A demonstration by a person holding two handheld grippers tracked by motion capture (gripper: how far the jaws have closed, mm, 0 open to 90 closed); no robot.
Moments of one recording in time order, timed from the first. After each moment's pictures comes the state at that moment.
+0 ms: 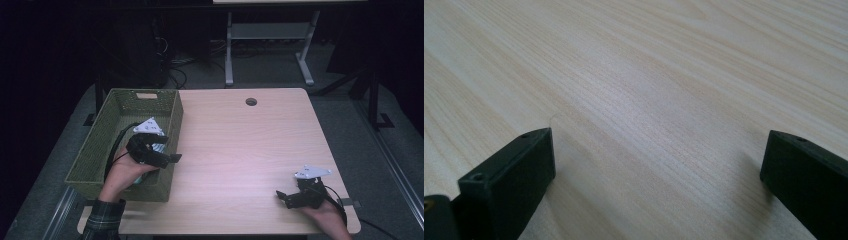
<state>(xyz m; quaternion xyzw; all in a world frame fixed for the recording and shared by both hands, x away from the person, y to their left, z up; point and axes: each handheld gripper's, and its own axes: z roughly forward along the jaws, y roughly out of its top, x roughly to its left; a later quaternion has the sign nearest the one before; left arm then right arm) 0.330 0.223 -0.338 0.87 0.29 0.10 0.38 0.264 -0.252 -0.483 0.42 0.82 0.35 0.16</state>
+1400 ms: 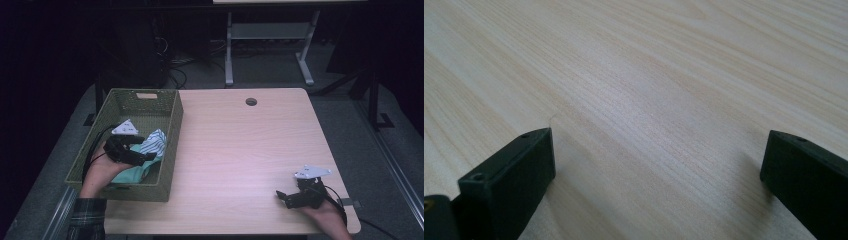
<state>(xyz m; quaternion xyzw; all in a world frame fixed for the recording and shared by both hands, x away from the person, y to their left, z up) 0.345 0.290 -0.365 0.87 0.32 0.14 0.34 0.264 -0.252 -0.483 0.42 0.82 0.35 0.15</state>
